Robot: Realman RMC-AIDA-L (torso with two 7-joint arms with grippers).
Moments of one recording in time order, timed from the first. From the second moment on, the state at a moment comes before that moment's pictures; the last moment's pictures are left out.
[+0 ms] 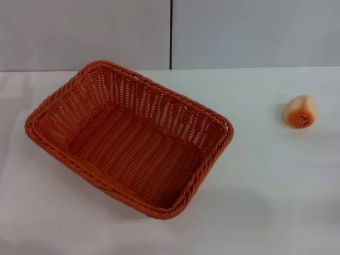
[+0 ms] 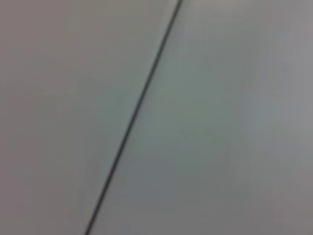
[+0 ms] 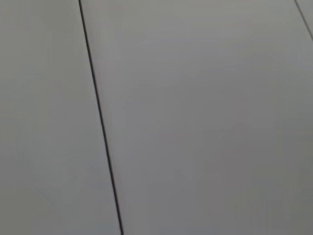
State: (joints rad) left arm -0.40 -2.06 0.23 0.00 1.03 1.61 -0.59; right arm 0.31 2.08 -0.12 0.08 -0.96 -1.58 0.30
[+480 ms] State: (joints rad) left arm -0.39 -2.06 0.43 0.19 1.03 1.59 -0.77; right arm 0.30 2.08 -0.12 0.08 -0.99 -1.58 0.33
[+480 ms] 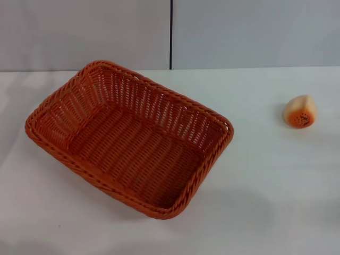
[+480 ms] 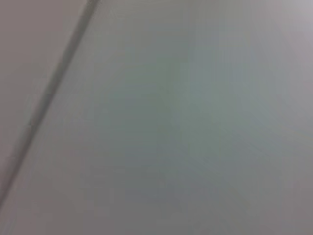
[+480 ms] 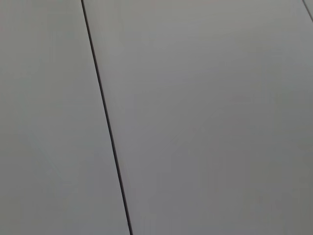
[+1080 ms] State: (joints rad) left arm -0.46 -1.95 0.82 0.85 1.71 1.42 -1.60; right arm 0.30 2.08 -0.12 0.08 -0.99 -1.57 0.34
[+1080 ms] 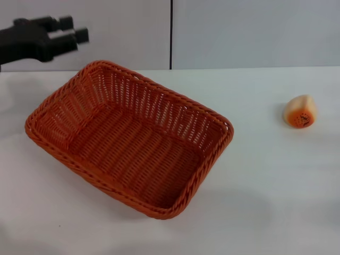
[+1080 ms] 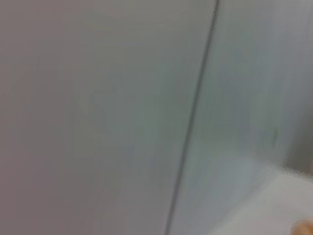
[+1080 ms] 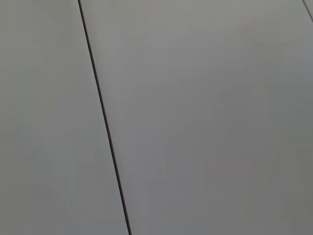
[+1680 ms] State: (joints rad) left arm -0.62 -2.00 0.81 1.01 2.26 1.38 -1.84; right arm 0.29 2.08 -0.12 0.09 -0.99 -1.57 0.35
